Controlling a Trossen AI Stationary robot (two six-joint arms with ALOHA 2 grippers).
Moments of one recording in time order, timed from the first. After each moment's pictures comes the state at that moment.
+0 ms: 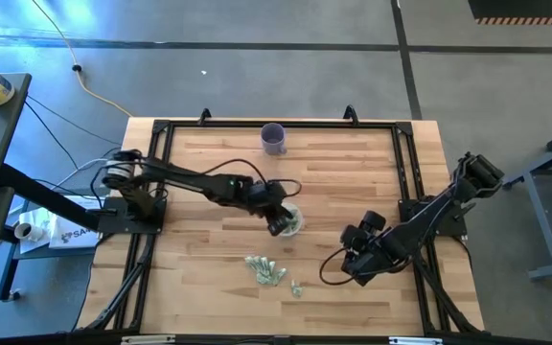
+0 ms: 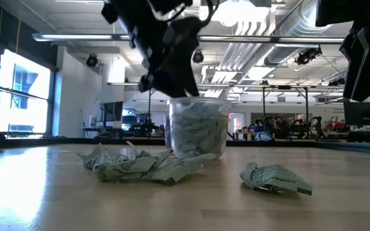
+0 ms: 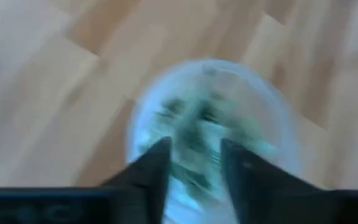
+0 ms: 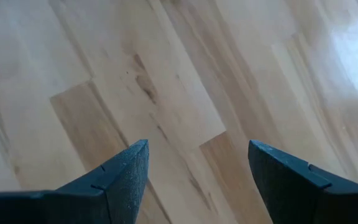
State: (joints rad) left arm -0.05 1.74 1.20 -0.35 -0.07 -0.58; right arm 0.65 1.51 1.00 -0.99 0.45 1.10
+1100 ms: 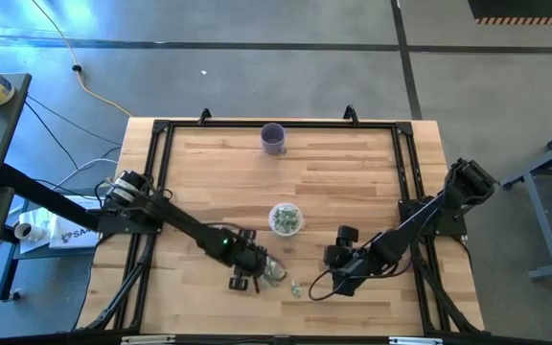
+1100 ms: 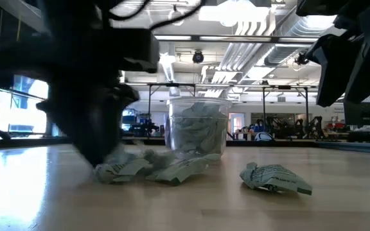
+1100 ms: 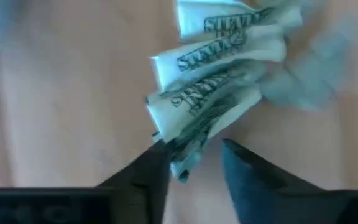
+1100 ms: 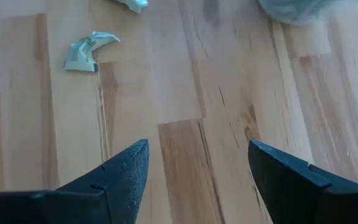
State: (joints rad) left arm -0.42 1.89 1.13 -0.49 -0.13 -0.28; right arm 0.63 1.61 1.00 -0.59 0.35 0.74
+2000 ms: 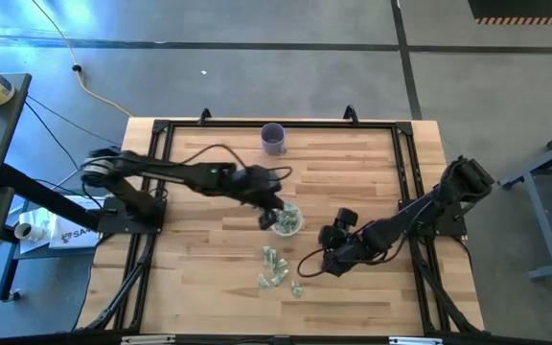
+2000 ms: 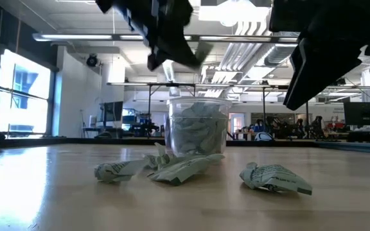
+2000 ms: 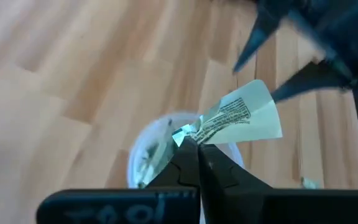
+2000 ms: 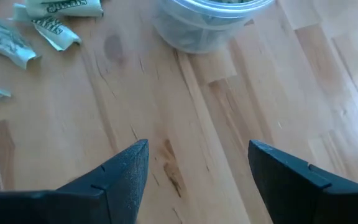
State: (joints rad) left arm -0.01 1.58 1.17 -0.29 0.01 -0.34; right arm 0.51 1.61 1.00 -0.65 0.50 0.76
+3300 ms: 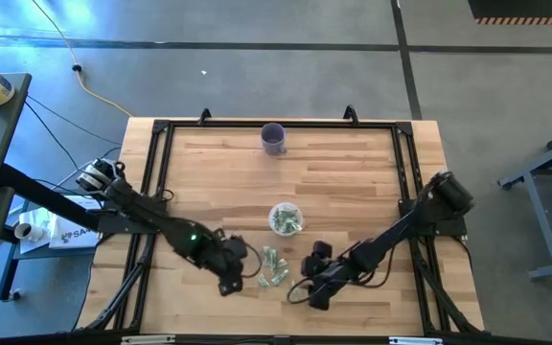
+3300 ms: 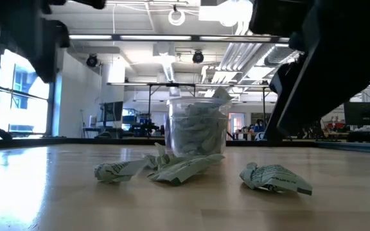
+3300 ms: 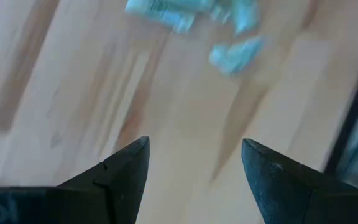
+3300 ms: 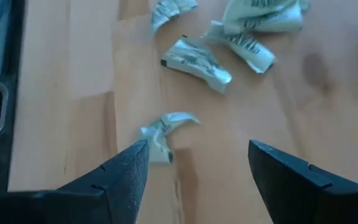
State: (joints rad) left arm -0.55 1.61 1.19 -0.79 -0.13 -0.93; right arm 0.59 1.85 1.05 -0.14 0.28 0.72
